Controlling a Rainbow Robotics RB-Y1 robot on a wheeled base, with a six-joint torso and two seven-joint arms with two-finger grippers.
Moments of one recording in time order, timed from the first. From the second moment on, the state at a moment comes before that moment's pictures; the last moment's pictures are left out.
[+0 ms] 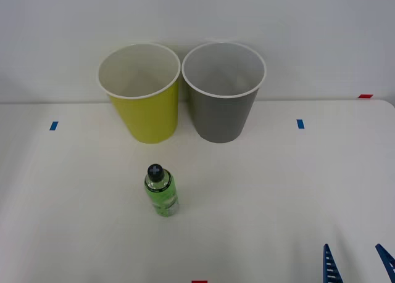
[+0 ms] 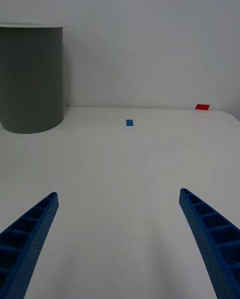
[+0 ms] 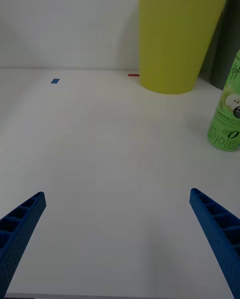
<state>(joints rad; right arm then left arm) 1.09 -0.19 0.16 -2.09 0.06 -0.55 1.43 1.24 0.09 -0.02 -1.95 -0.35 -0.75 -1.05</state>
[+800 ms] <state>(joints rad) 1.09 -0.19 0.16 -2.09 0.06 -0.55 1.43 1.24 0.09 -0.02 -1.95 -0.35 -0.75 -1.05</state>
